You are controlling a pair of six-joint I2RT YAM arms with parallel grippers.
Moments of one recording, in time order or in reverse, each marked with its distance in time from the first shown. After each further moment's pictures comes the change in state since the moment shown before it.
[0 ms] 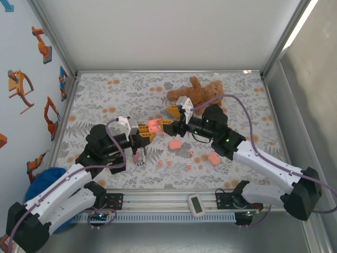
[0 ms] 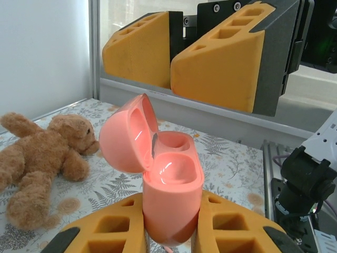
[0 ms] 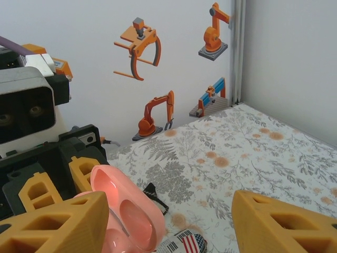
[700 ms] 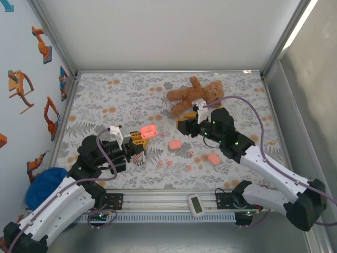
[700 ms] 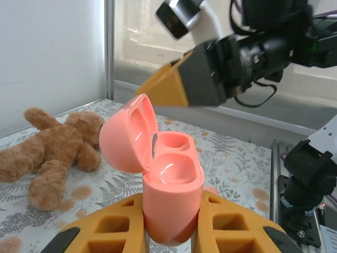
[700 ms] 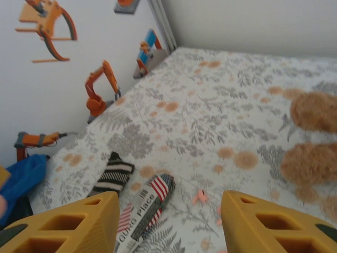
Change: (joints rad) left arm 0.000 -0.241 -0.082 -0.138 -0.074 0.008; right arm -0.108 -0.093 -0.092 -0.238 0.138 0.234
